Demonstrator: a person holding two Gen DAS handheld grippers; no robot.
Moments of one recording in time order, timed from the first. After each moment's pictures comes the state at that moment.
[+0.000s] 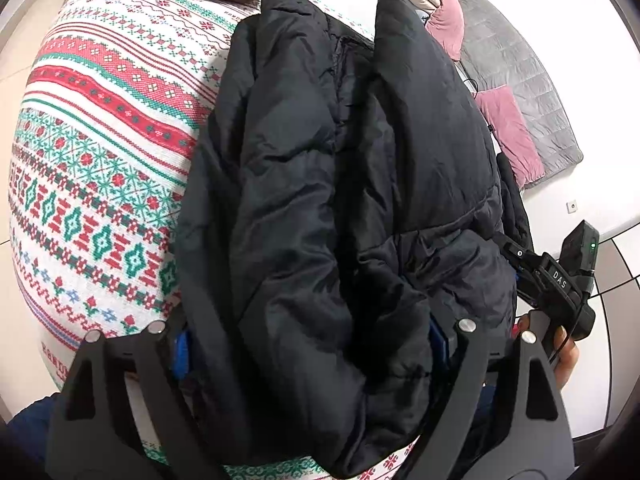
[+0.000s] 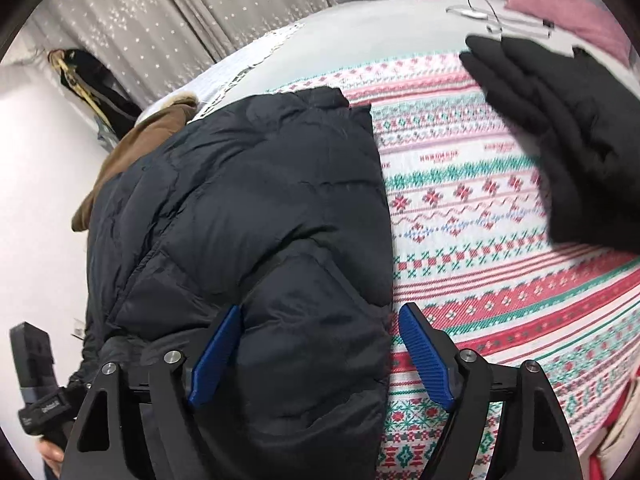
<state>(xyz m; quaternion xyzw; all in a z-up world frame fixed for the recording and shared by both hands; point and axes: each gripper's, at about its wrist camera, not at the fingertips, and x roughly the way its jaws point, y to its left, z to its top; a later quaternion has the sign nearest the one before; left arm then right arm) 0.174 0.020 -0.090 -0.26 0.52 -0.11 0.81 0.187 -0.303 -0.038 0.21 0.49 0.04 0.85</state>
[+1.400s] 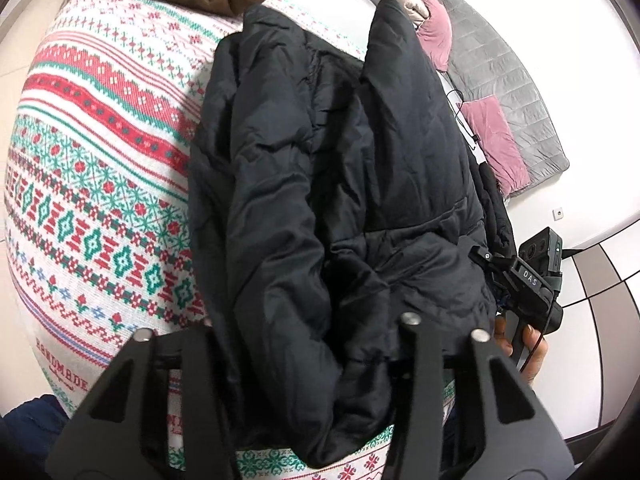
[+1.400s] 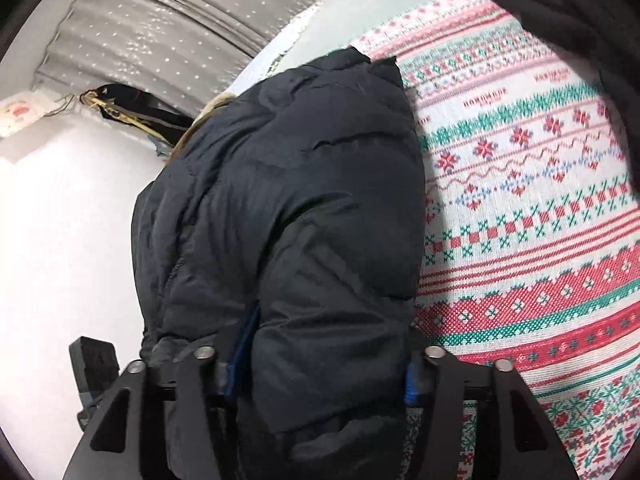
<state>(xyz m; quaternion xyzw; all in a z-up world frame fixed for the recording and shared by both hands) 0.155 0.024 -0.081 -0.27 0.49 -0.12 0.82 0.188 -0.331 -0.061 0.31 0.48 0.16 0.81</state>
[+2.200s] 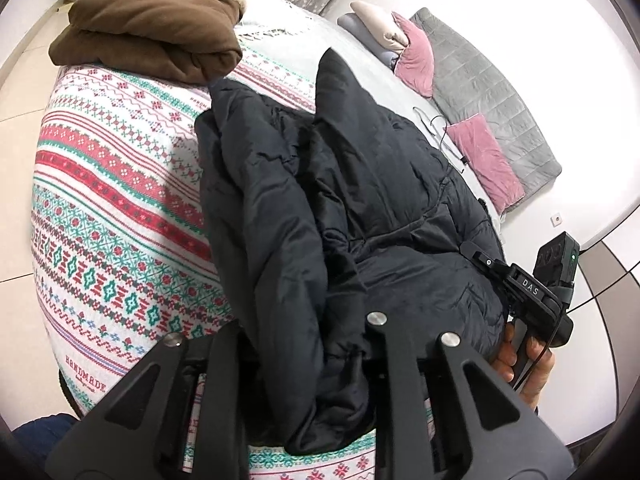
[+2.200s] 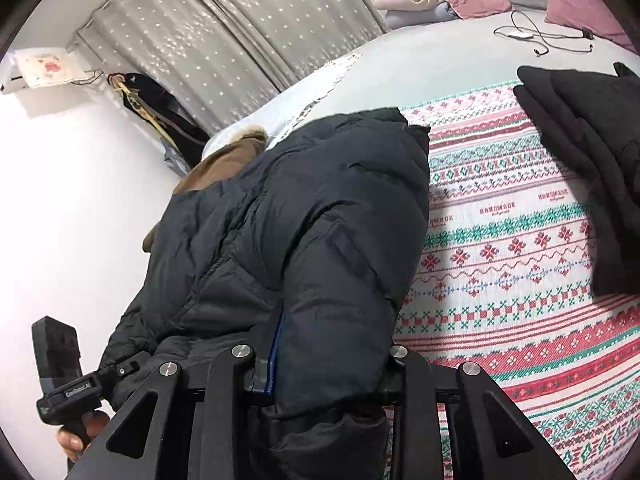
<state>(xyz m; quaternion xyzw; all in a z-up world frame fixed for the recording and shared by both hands) 0.136 0.041 -0.023 -0.25 0.43 -0.11 0.86 0.168 -0.310 0.012 0.23 0.40 0.14 0.87</state>
